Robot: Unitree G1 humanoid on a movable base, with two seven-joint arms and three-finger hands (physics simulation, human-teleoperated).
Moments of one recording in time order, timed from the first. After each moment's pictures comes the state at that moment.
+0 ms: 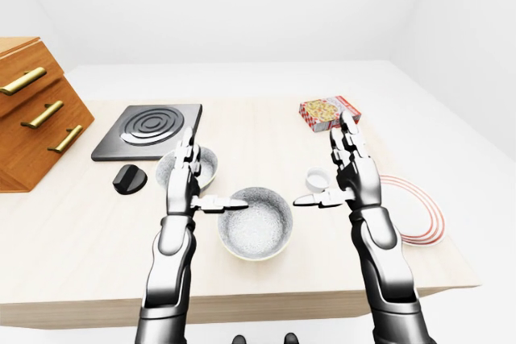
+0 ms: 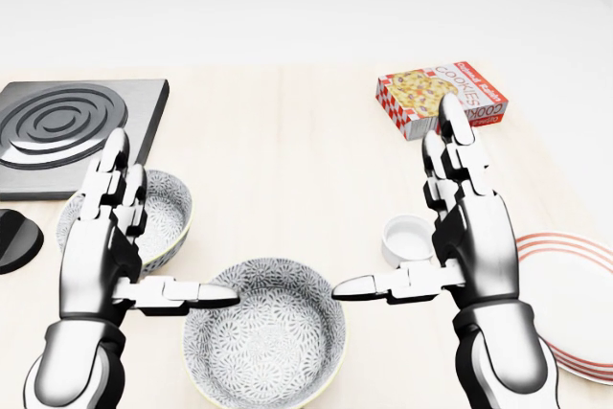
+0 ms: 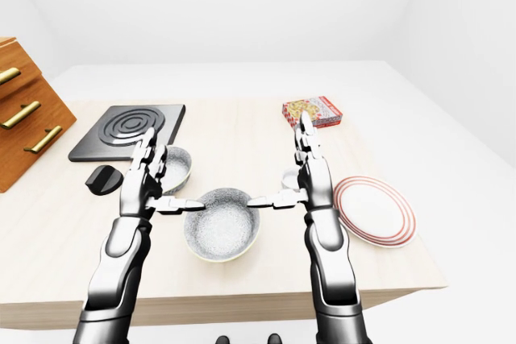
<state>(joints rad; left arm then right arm) -0.10 0.03 0.04 -0.17 -0.02 0.09 -0.03 -0.10 -0.02 -0.02 -0.28 0.04 0.09 0.07</state>
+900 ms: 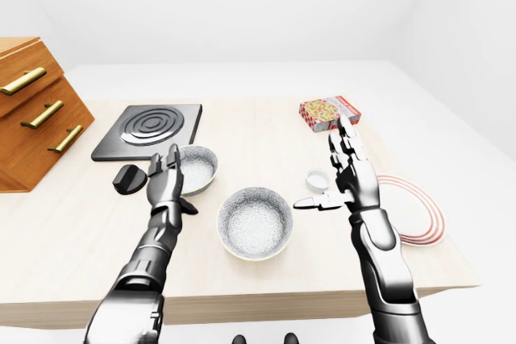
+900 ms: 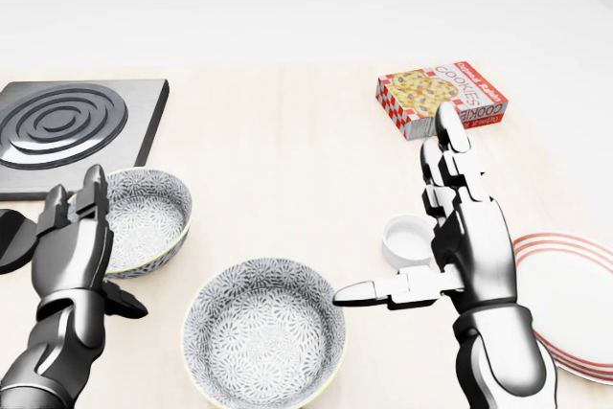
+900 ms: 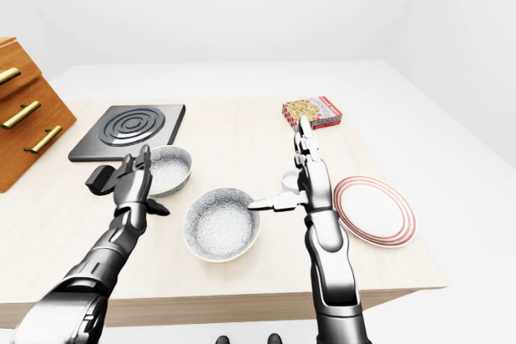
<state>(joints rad) -0.58 0.29 0.00 1.04 0.83 -0.09 0.49 -0.09 -0.02 -0.02 -0.26 0.03 0.09 0.08</state>
